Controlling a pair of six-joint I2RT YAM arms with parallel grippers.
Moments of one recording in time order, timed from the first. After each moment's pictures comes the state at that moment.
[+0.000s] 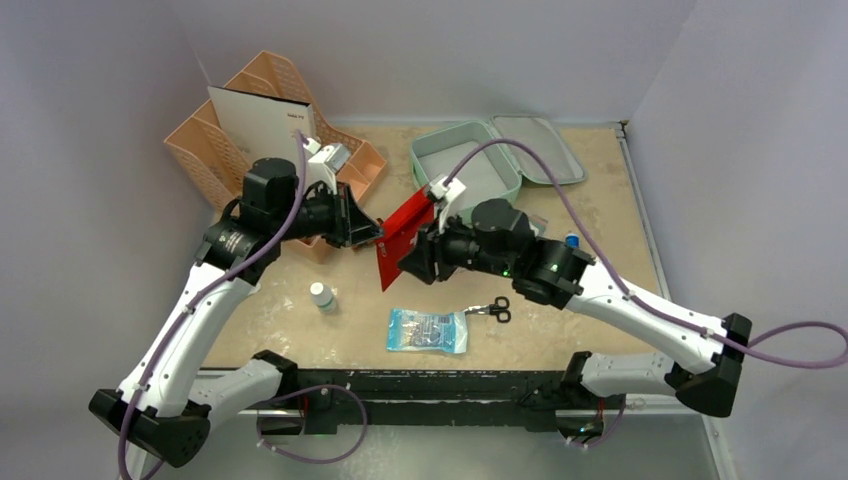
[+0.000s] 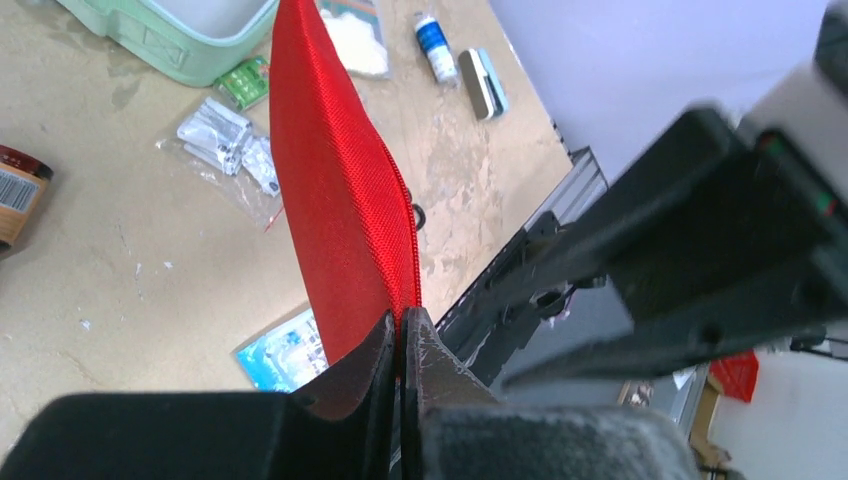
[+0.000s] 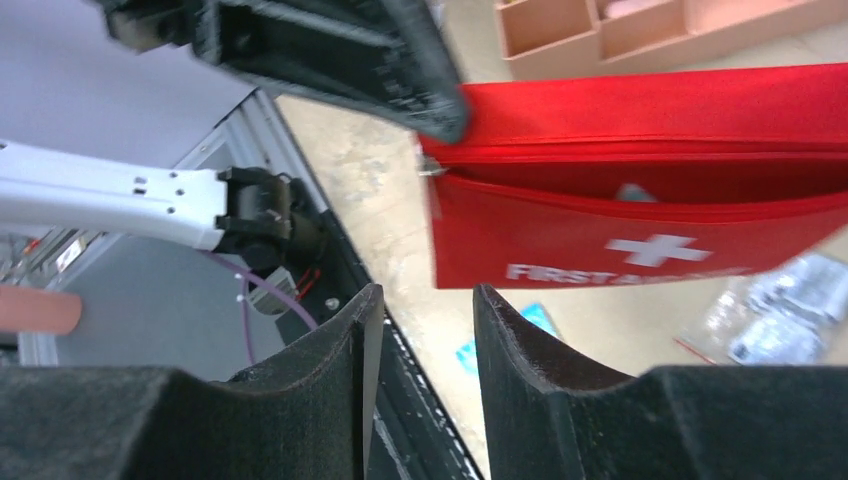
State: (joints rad) left arm -0.41 1.03 1.23 -0.69 0.61 -0.41; right arm 0.99 1.16 1.19 -0.38 -0.12 0.38
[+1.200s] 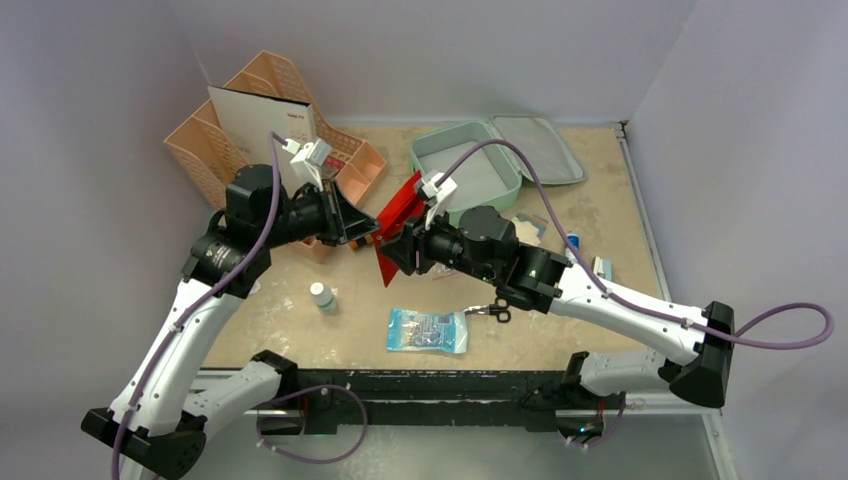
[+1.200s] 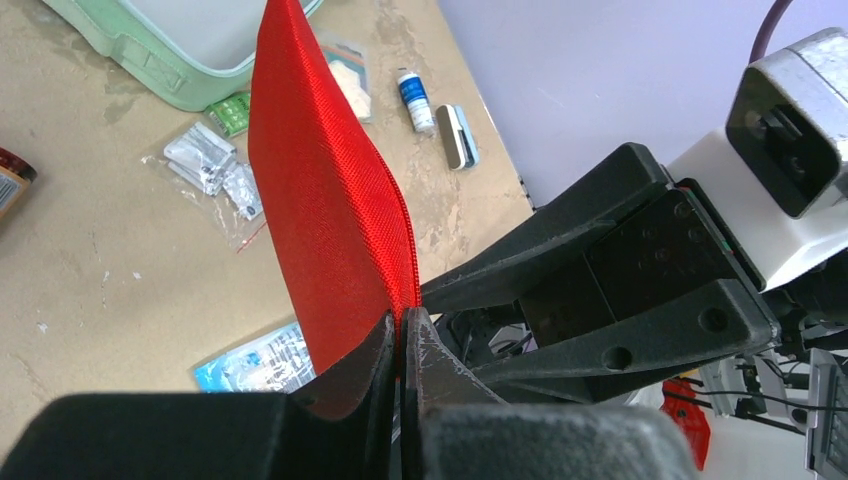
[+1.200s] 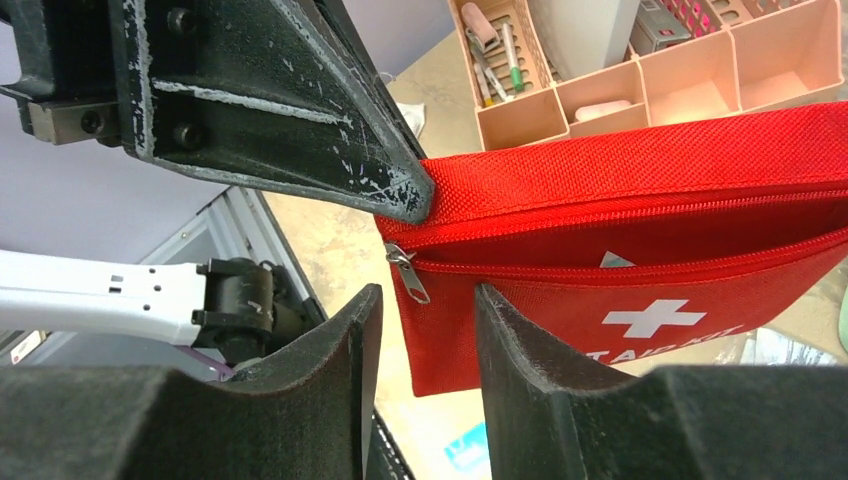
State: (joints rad) left arm -0.41 0.96 1.21 -0.62 0.53 -0.60; right arm 1.09 1.23 1.15 -0.10 0.04 0.36
